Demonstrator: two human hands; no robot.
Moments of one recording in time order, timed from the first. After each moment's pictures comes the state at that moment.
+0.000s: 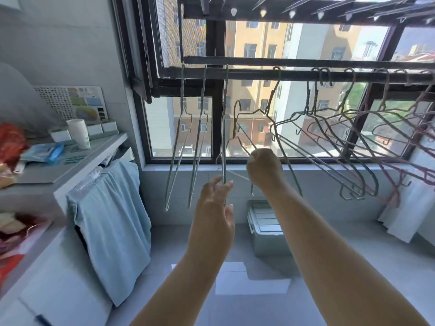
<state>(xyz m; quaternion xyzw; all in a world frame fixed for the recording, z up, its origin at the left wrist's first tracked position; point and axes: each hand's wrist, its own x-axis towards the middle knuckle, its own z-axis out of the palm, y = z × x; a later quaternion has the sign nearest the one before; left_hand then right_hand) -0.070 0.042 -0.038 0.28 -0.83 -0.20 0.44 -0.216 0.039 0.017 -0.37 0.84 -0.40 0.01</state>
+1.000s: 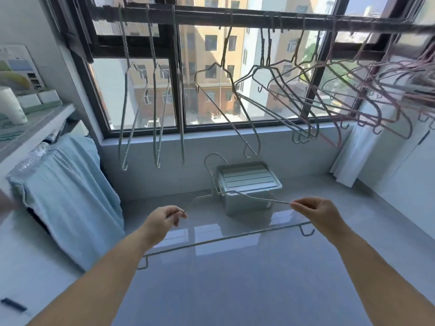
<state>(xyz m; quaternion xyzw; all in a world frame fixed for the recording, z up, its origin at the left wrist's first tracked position) -0.051 -0.007 -0.171 0.28 -0.83 -0.46 0.13 -0.283 0.274 -0.131 -0.26 0.83 -0.48 0.13</state>
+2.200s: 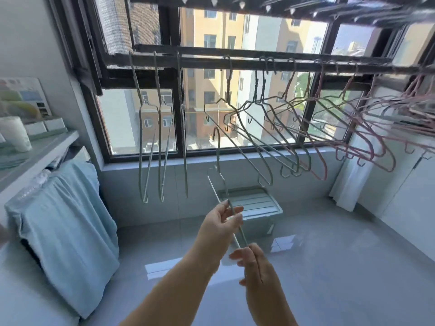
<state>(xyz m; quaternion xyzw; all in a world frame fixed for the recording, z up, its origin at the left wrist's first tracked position) -0.107 0.092 -0.074 0.21 -0.60 -0.74 0.22 -0.119 0.203 -0.112 -0.29 0.76 -0.58 0.13</state>
